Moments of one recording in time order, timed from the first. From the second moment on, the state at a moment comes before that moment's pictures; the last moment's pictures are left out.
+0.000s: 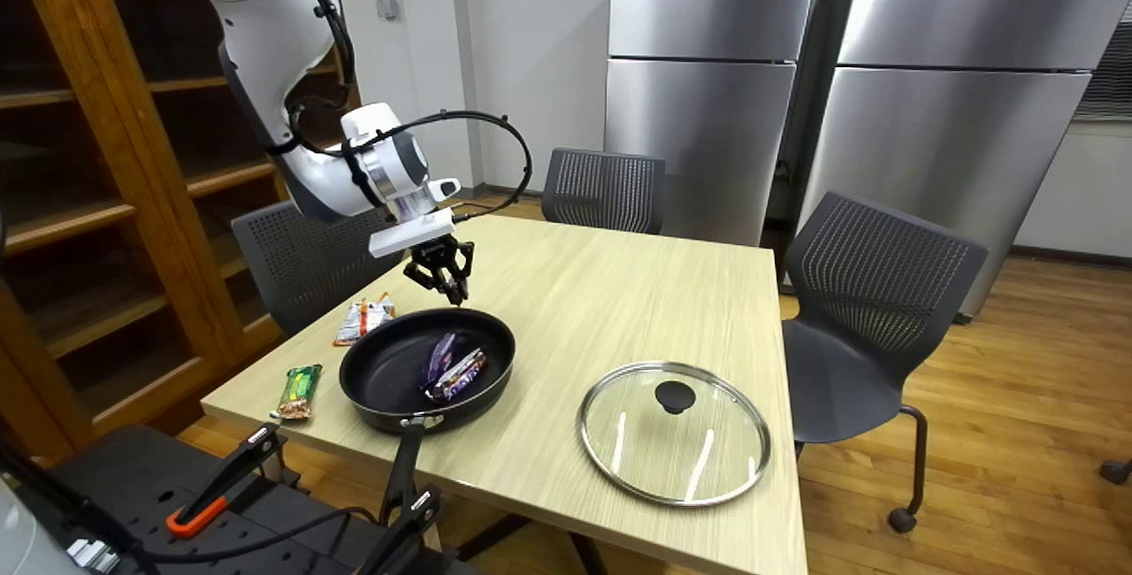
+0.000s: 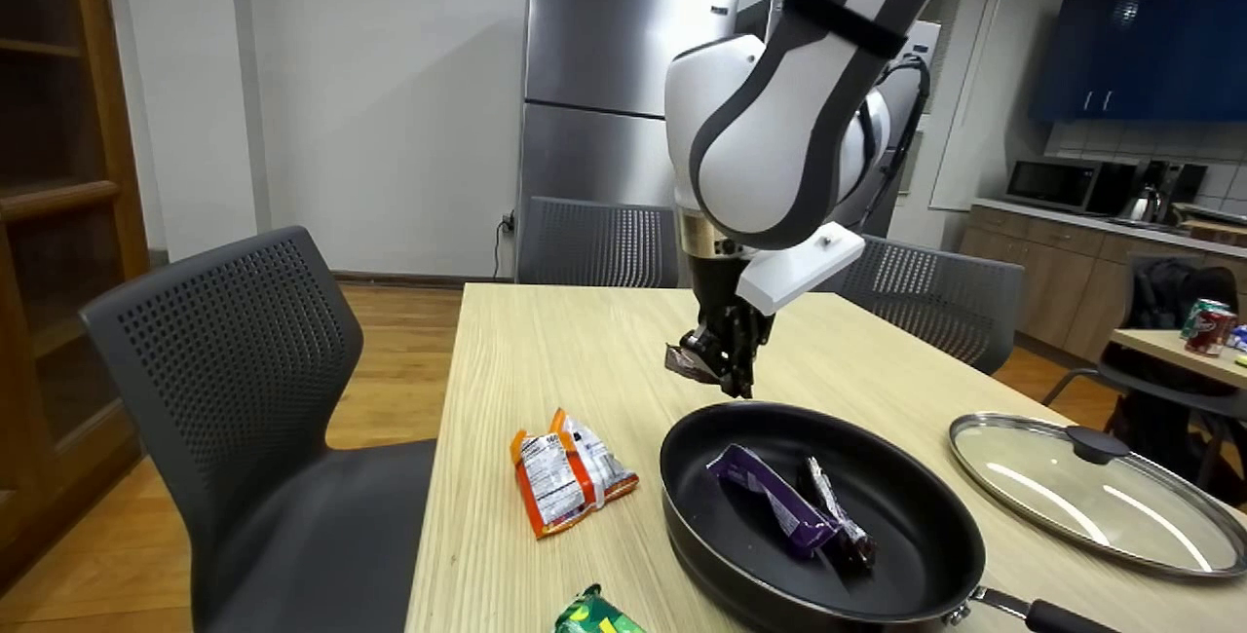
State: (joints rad) arm 0.44 0.85 -0.17 -1.79 -0.42 2.63 0.15
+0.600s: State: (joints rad) arm 0.50 0.68 -0.22 -2.10 -0.52 2.69 0.27
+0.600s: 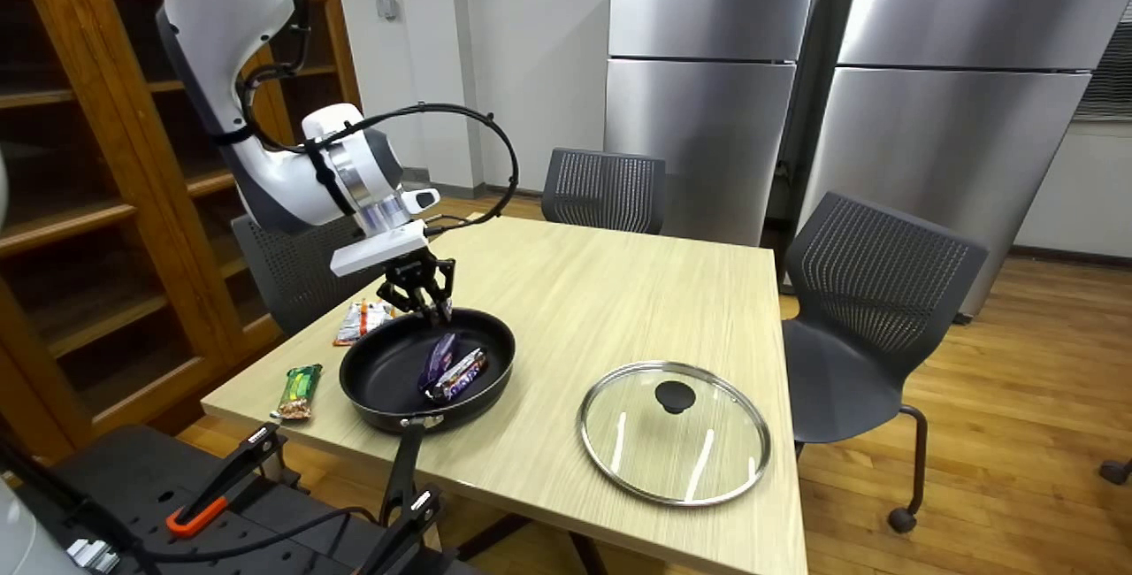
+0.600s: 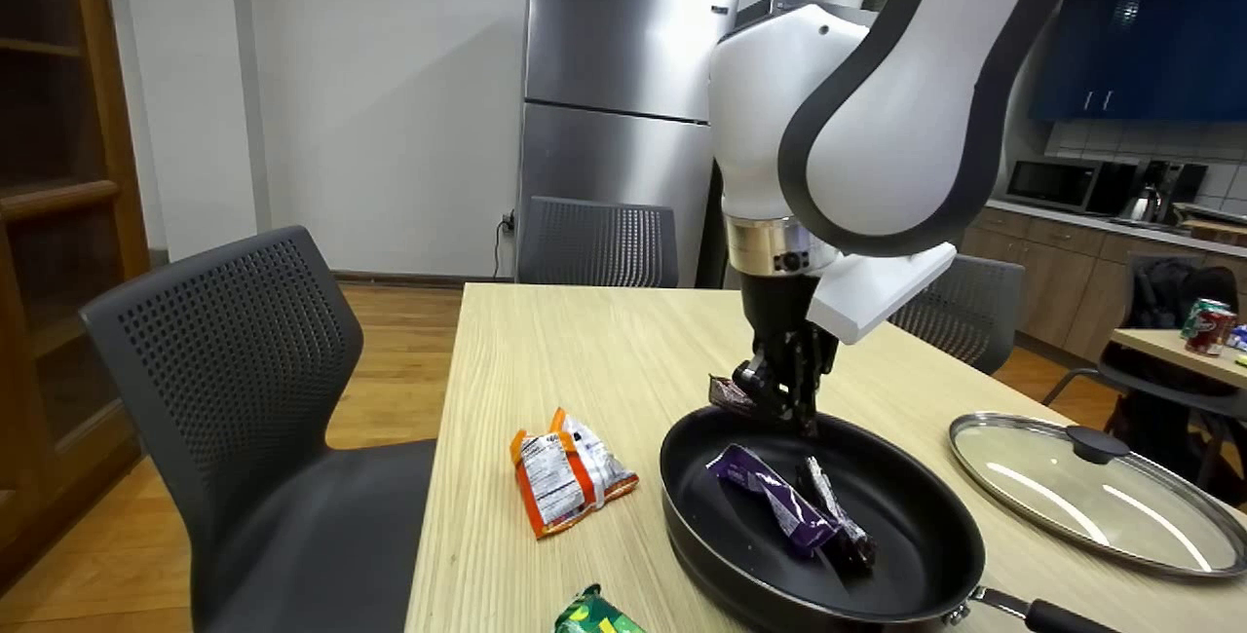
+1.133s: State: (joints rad) arm 0.51 0.67 -0.18 -2.16 -0.52 2.69 0.27
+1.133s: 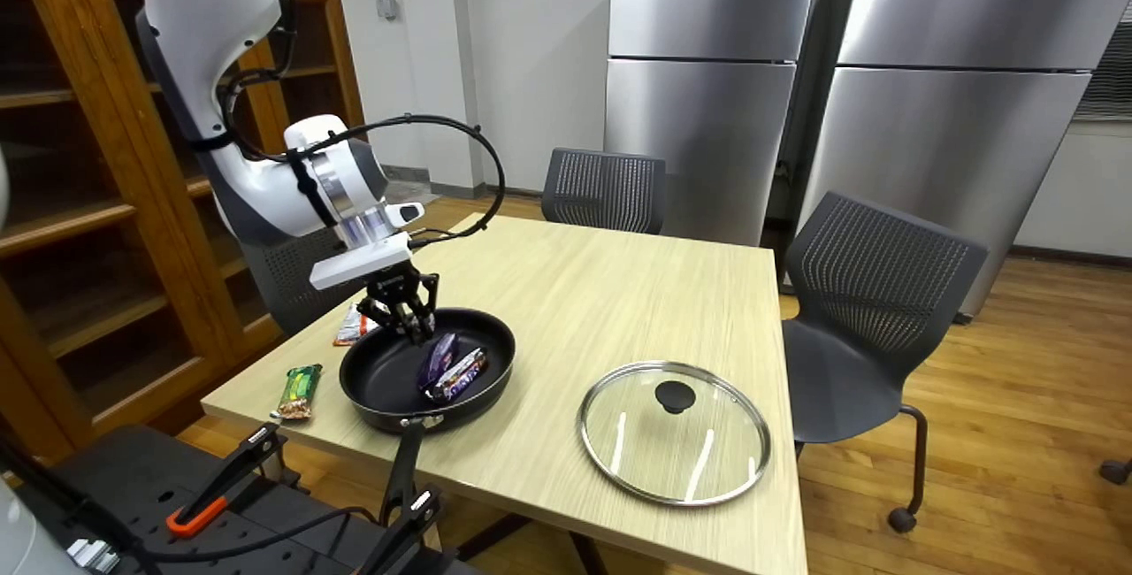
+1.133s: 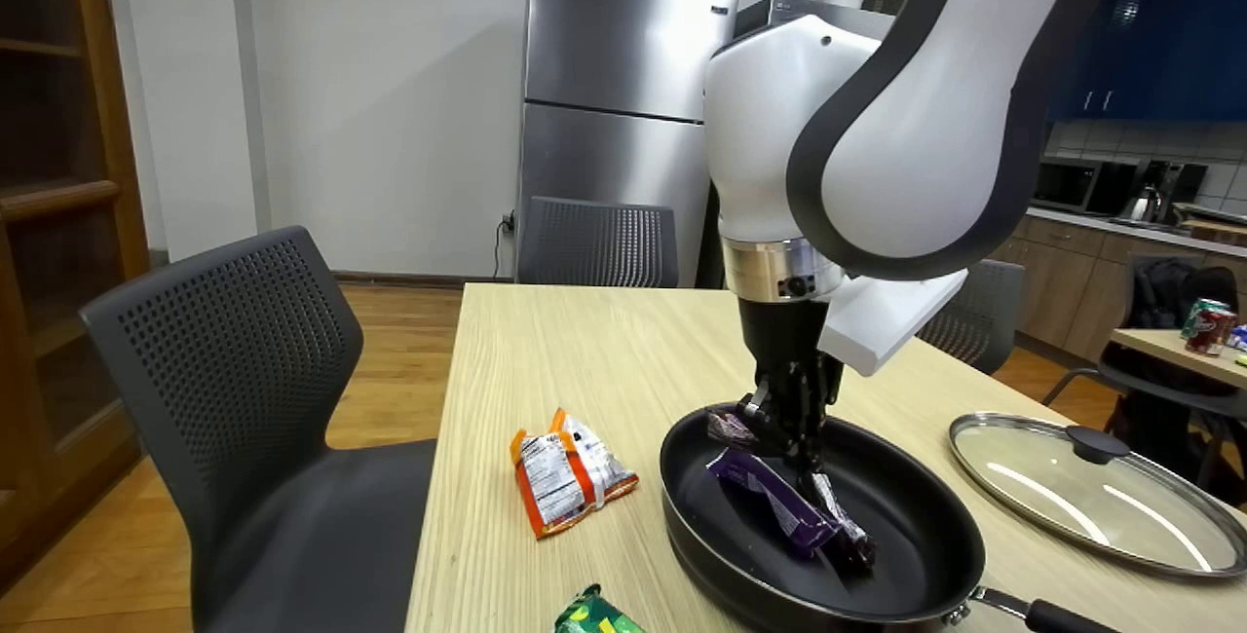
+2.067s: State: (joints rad) arm 0.46 0.80 -0.09 -2.06 -0.48 2.61 0.19
